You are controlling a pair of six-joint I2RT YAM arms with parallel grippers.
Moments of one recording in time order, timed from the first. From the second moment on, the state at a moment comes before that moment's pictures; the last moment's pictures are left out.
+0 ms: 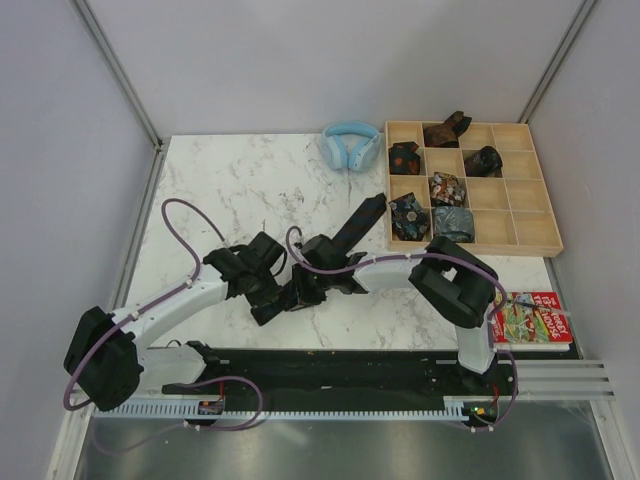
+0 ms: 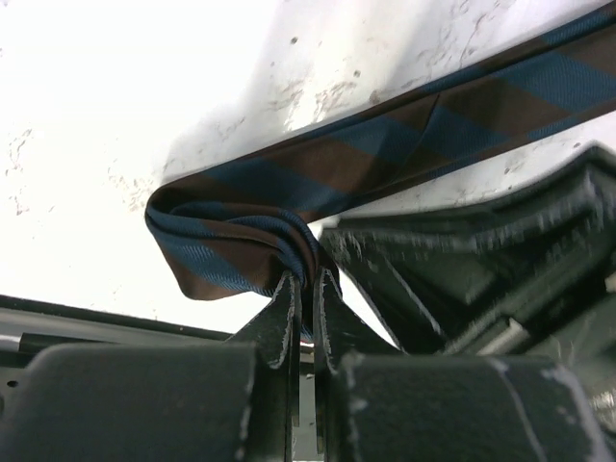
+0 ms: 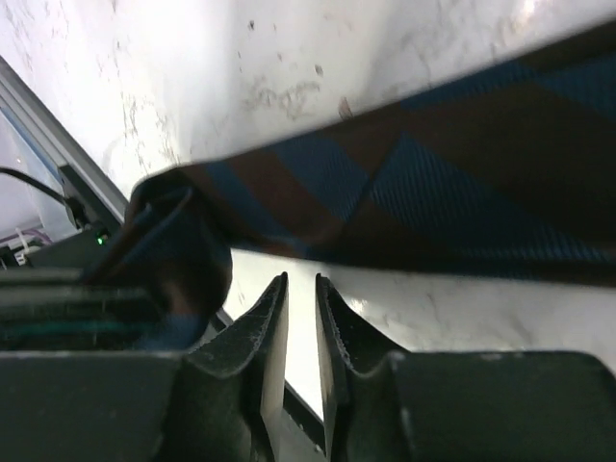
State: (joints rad) left arm -0.69 1.18 0.77 -0.83 -0.18 -1.15; right arm 0.97 1.98 1.10 0.06 -0.35 0.89
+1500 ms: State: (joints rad) left arm -0.59 0.61 0.52 -0.89 -0.13 -1.12; right arm 0.93 1.83 1.22 -0.12 -0.34 0.80
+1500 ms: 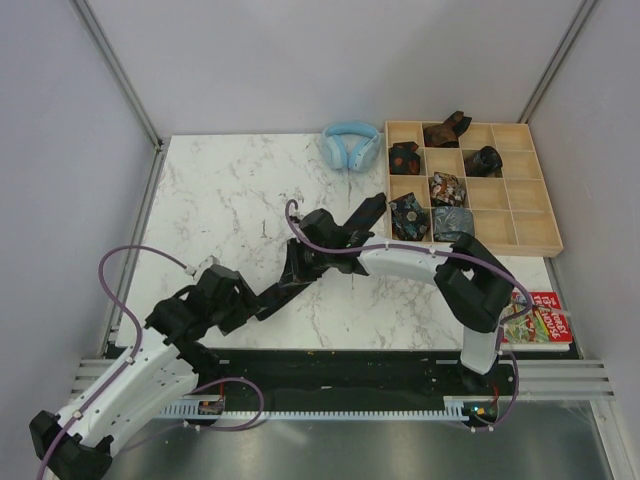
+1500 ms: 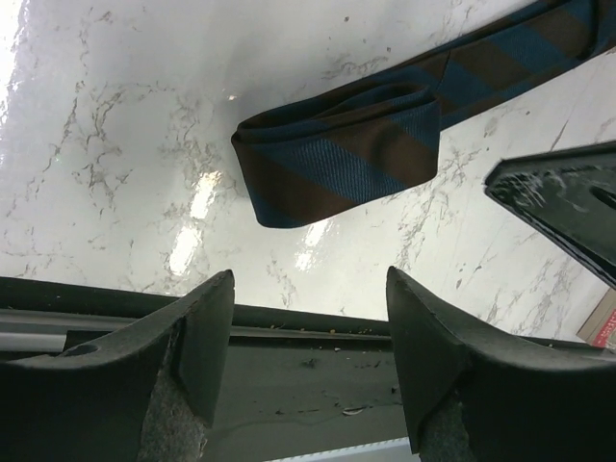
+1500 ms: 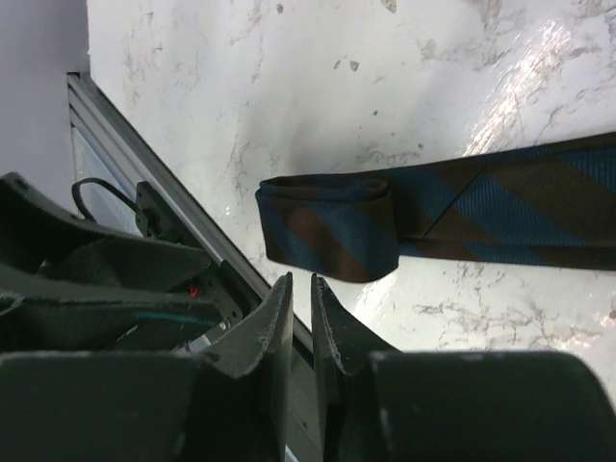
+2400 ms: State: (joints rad) left arm -0.59 0.71 0.48 -0.82 -0.18 -1.13; right arm 0.91 2.02 1.28 -0.11 -0.36 0.77
